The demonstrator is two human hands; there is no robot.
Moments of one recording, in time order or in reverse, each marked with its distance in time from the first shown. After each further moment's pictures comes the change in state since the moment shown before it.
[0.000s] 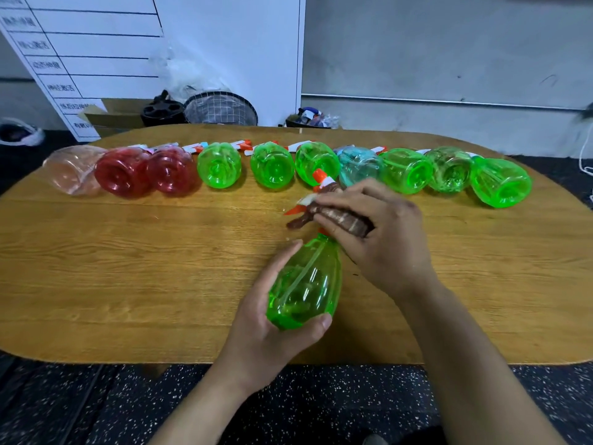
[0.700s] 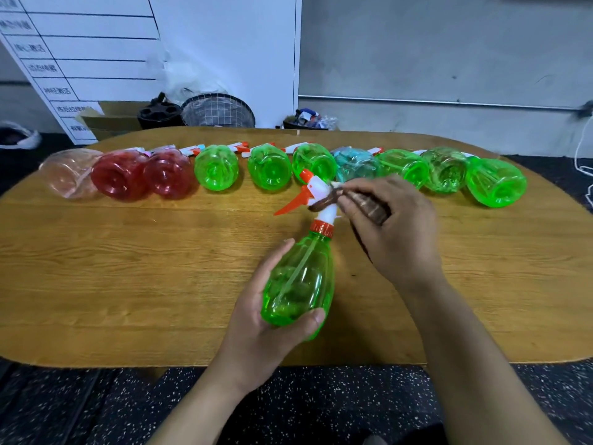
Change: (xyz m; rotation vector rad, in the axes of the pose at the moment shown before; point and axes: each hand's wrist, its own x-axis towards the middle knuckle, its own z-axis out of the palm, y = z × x) left_hand 0.001 0.000 0.001 -0.093 0.032 -0.010; right_hand 0.003 0.012 -0.008 -0.067 0.081 0.182
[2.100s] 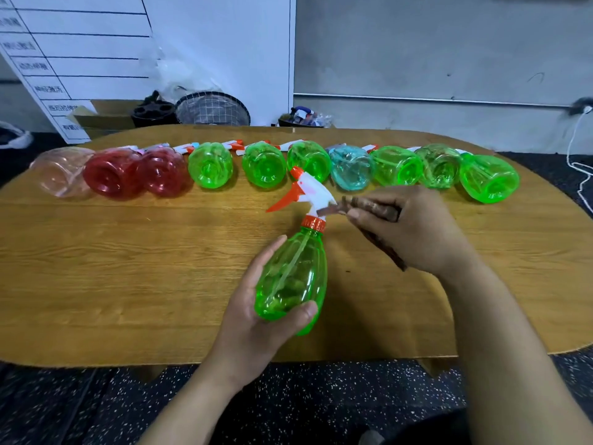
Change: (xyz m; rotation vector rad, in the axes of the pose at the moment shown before) left_hand 0.000 0.002 0.000 -0.034 0.014 -0.038; right_hand 0.010 0.018 -0.033 0.026 -0.333 0.100
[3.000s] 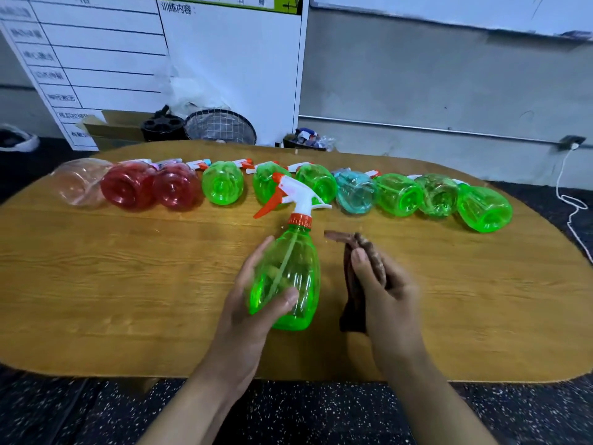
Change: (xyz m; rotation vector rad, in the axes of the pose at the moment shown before) left_hand 0.011 0.013 -0.009 -0.271 0.081 -0.054; right_hand -0.057 -0.039 0.077 0.988 0.397 0.363
